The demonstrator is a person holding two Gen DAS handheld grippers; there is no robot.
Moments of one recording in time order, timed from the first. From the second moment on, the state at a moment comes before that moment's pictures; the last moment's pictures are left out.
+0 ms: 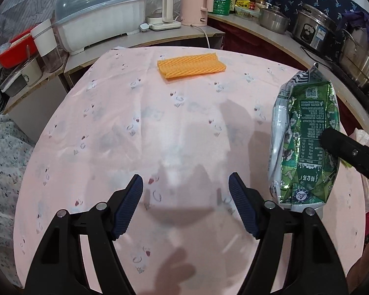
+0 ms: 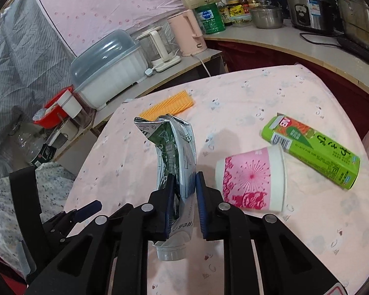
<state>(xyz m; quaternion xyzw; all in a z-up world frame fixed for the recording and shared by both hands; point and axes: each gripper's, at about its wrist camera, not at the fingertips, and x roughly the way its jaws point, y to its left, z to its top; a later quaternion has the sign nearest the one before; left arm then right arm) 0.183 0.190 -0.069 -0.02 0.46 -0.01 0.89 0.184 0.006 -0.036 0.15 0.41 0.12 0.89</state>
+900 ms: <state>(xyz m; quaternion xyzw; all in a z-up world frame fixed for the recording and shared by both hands) 0.411 0.182 -0.115 0.09 0.46 -0.08 0.88 0.339 -0.030 -0.037 0.19 0.39 0.09 0.90</state>
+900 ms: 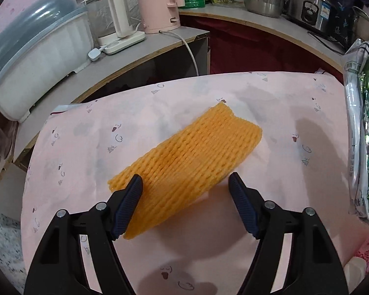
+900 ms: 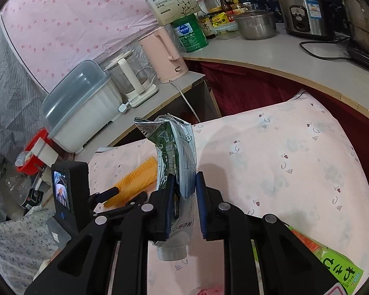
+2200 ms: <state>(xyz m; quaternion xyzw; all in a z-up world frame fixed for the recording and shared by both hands) 0.208 0.018 -0.007 0.05 0.42 -0.16 0.89 0.159 -0.158 0.023 0.23 0.32 0.00 0.92</state>
